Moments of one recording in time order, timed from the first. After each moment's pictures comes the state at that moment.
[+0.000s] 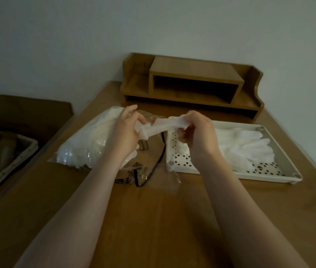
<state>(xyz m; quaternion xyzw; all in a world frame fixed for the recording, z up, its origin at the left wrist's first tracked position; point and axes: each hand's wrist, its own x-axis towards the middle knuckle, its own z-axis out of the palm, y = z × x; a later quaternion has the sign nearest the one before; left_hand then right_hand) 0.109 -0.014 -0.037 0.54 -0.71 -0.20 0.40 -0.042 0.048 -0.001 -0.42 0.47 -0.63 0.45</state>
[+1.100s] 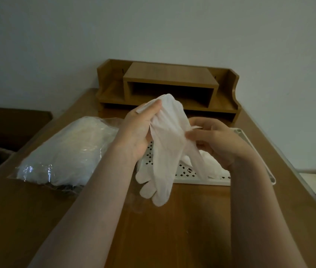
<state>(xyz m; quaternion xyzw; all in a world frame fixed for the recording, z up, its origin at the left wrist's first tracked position) 0.012 0.011 0.018 0.37 -0.43 -0.66 0.50 -0.149 0.064 0.024 -0.56 0.55 -0.41 0.46</state>
